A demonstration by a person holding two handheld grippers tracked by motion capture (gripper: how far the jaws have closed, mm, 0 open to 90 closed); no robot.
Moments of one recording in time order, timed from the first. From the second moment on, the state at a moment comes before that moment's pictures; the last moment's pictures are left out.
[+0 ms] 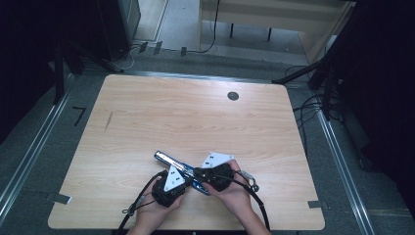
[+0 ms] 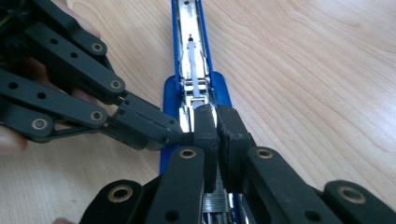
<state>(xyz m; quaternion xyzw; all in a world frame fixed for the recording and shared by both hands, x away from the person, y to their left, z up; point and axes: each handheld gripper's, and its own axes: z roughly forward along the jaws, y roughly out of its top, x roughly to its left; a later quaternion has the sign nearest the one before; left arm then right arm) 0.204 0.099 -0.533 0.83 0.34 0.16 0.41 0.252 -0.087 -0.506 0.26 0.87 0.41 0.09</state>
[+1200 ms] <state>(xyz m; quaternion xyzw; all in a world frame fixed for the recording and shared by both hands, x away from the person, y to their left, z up) 0.204 0.099 -0.533 0.83 0.34 0.16 0.41 0.247 -0.101 -0.503 0.26 0.87 0.41 0.09</state>
